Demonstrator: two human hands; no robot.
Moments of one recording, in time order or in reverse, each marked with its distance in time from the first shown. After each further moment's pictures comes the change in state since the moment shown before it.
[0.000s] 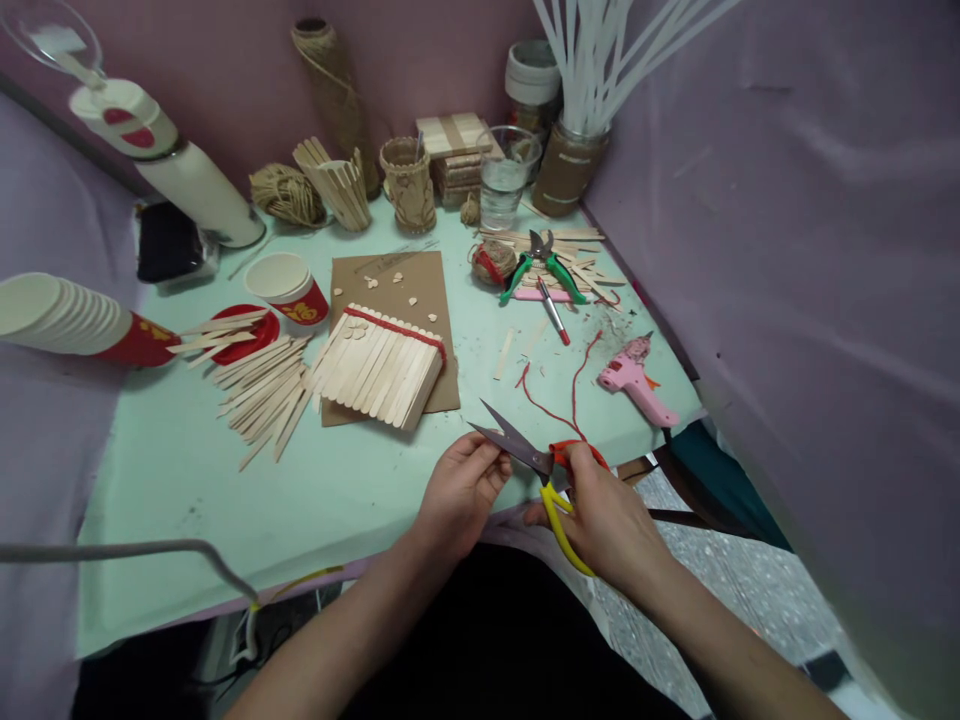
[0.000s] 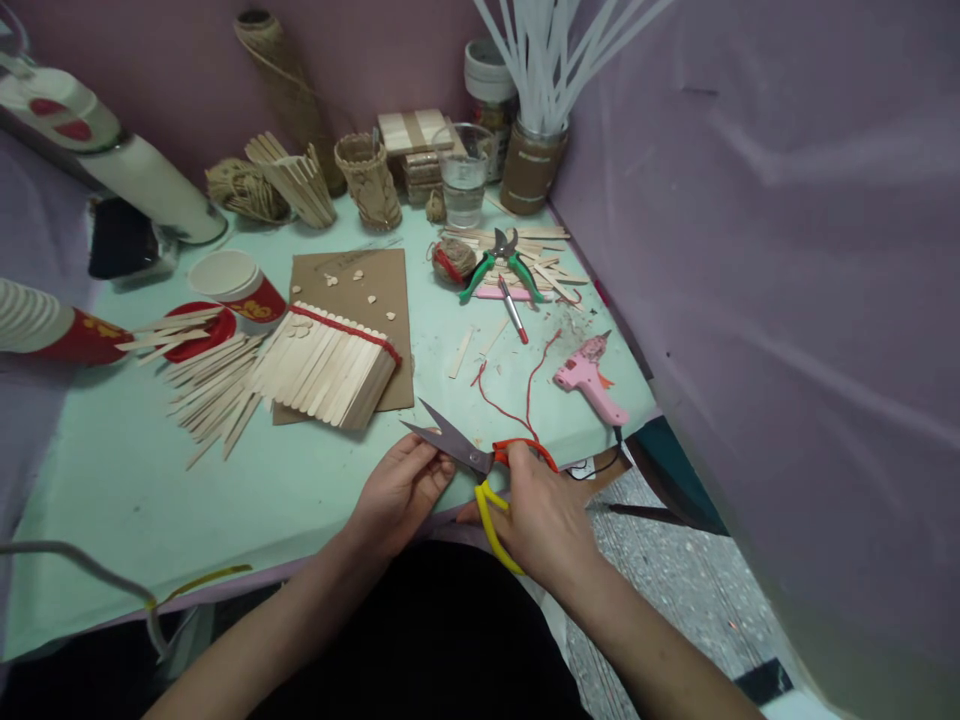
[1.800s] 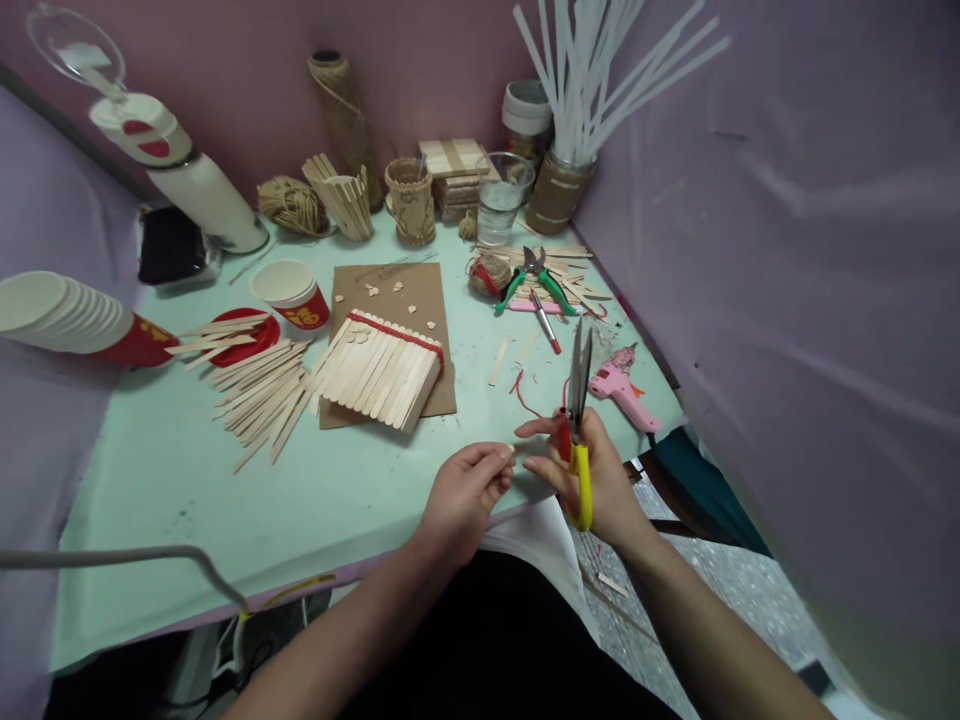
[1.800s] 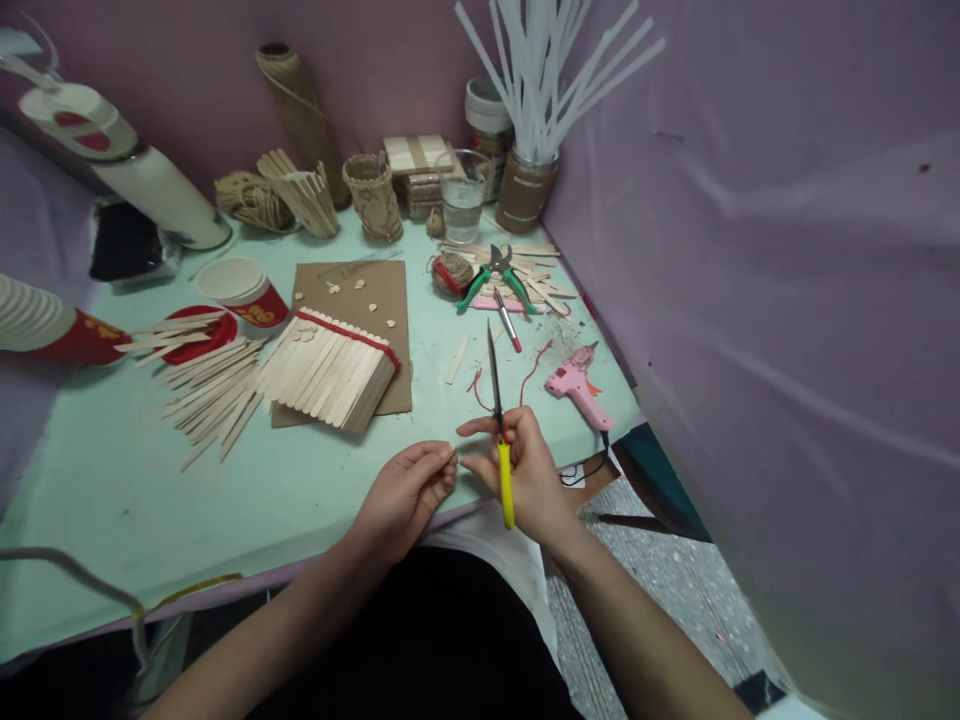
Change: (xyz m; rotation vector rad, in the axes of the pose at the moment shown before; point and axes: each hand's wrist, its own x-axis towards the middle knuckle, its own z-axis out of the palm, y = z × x) left_hand -0.007 -0.002 0.004 0.164 0.005 -0.016; right_hand 0.021 -0.012 -0.010 1.093 0.152 -0.154
